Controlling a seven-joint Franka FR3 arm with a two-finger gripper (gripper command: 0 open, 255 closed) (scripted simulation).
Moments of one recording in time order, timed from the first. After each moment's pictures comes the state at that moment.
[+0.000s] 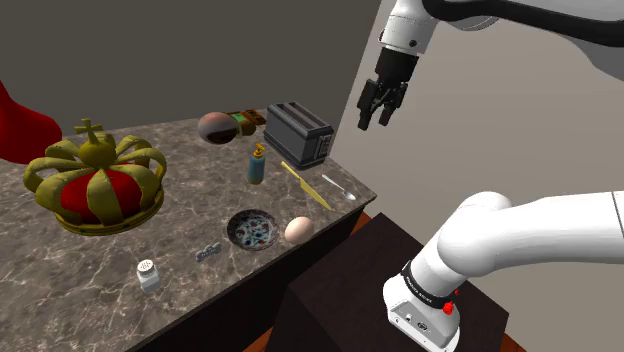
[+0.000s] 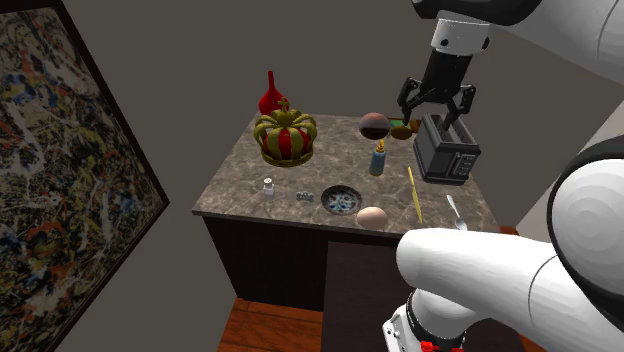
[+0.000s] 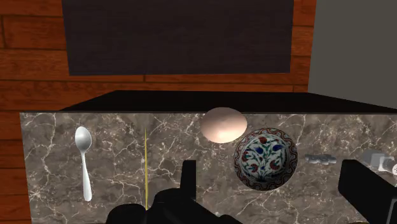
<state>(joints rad) -0.01 -0.74 0.06 -2.33 0.11 1.51 0.04</state>
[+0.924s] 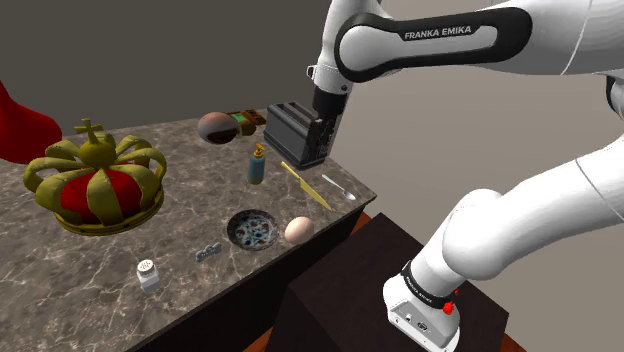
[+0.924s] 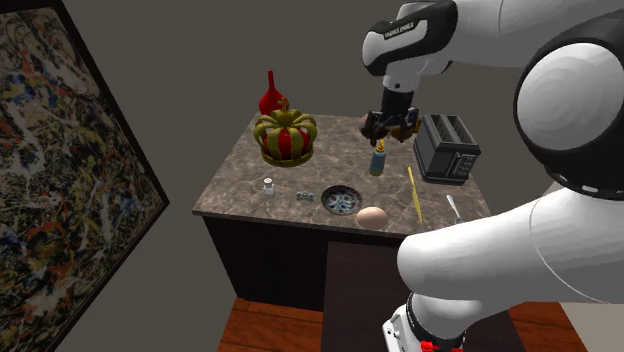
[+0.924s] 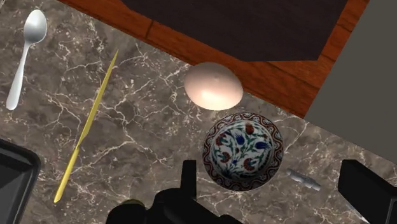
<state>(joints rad) 0.10 -0.41 0.11 -2.38 0.08 1.89 -0.24</state>
